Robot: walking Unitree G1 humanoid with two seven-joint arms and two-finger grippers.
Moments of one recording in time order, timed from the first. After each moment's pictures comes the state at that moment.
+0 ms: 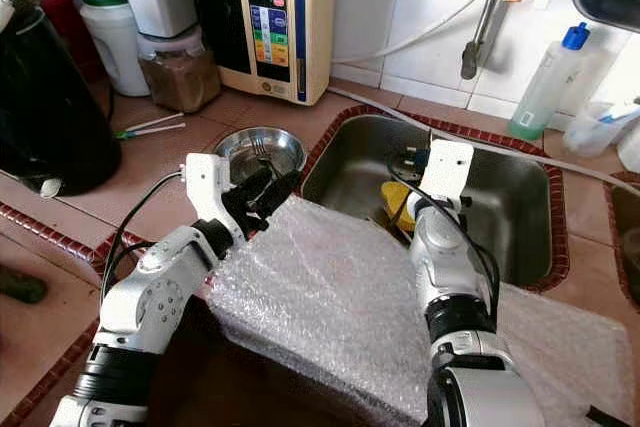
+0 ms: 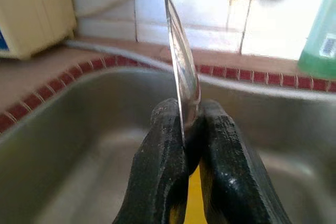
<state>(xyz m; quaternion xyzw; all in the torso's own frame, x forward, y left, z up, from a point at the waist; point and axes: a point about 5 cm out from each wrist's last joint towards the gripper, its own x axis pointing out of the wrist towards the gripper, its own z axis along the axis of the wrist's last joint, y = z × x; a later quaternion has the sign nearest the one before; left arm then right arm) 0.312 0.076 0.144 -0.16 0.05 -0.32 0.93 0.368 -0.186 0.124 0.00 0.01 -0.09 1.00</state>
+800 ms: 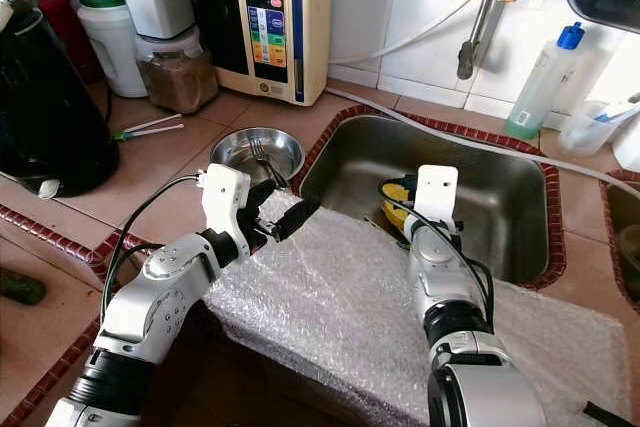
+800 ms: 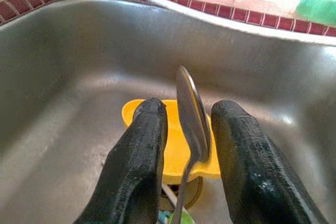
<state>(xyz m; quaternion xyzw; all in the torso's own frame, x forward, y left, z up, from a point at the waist) 0.307 0.074 0.137 -0.09 0.06 -0.34 0.94 0.361 -0.186 0.094 -0.03 0.09 -0.10 0.99</state>
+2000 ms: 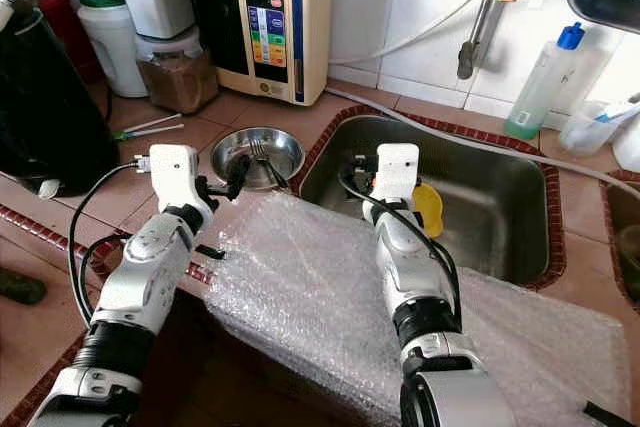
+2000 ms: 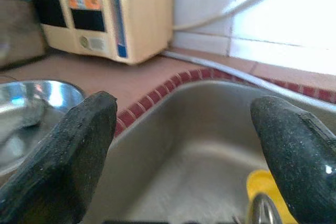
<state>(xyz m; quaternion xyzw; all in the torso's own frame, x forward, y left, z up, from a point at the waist) 0.347 0.118 0.135 -0.06 0.02 -0.09 0.99 0.367 -0.126 0.135 0.02 -0.04 0.08 1.00</state>
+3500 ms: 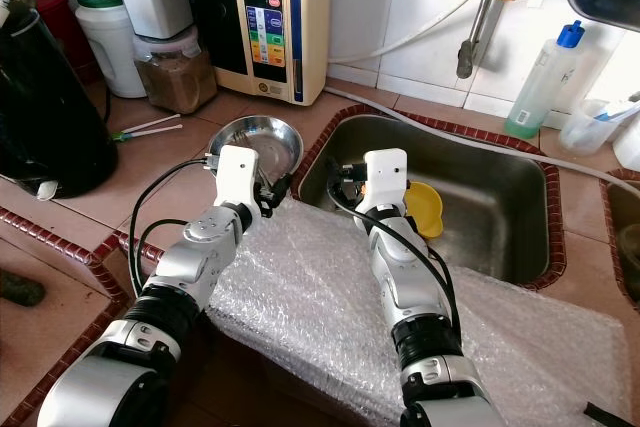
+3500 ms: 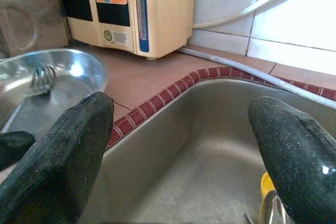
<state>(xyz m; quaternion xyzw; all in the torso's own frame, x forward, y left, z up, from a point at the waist) 0.366 0.079 0.119 -0.01 0.11 -0.14 0.98 0.354 -0.120 0.130 0.01 -0.03 0.11 0.99</state>
